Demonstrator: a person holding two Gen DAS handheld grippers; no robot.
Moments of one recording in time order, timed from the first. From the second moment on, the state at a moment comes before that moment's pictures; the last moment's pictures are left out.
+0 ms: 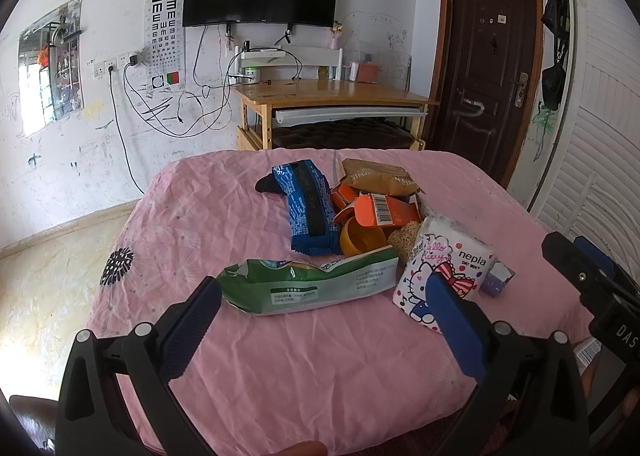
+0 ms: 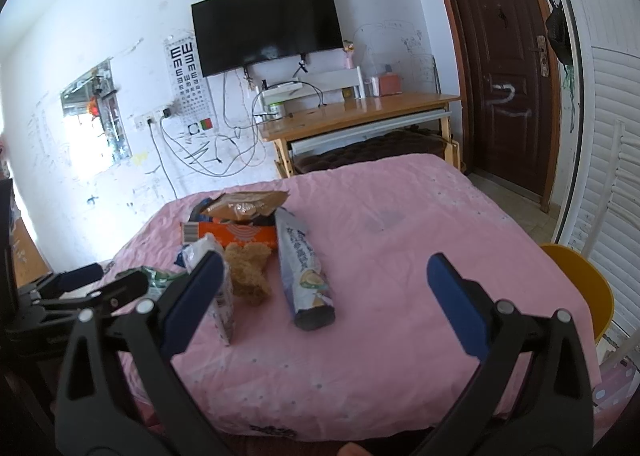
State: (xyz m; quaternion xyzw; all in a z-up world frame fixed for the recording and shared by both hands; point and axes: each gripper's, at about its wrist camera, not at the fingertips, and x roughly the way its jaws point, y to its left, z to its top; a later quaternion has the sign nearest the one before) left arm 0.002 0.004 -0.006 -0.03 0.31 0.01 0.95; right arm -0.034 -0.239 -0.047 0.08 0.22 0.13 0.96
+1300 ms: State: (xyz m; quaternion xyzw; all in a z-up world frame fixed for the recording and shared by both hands) left arm 0.038 0.072 -0.004 0.00 0.37 0.03 0.93; right arm 0.003 -0.260 -0.031 0.10 0.26 0.16 0.95
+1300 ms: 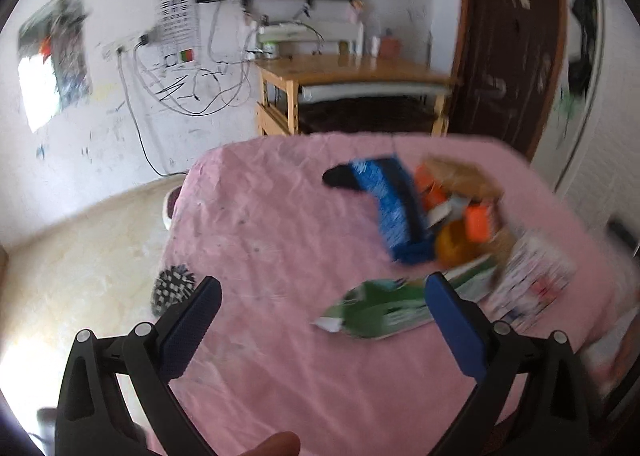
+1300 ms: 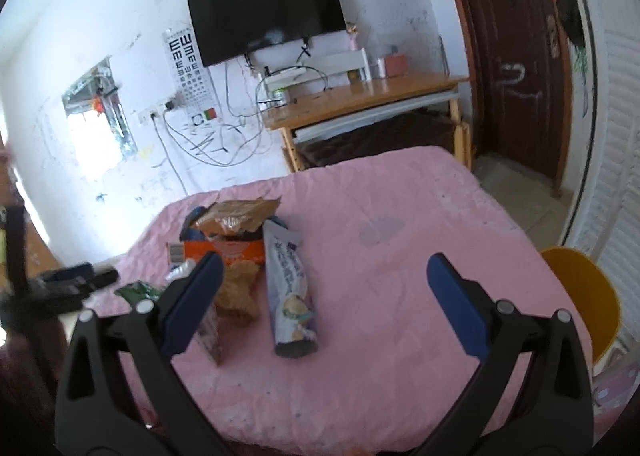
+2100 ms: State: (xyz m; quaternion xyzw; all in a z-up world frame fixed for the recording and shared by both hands) left arm 0.084 0.006 -0.043 0.19 0.43 -0.24 0.85; right arm 0.072 -0.202 -0.079 -0.01 0.41 0.22 0.89
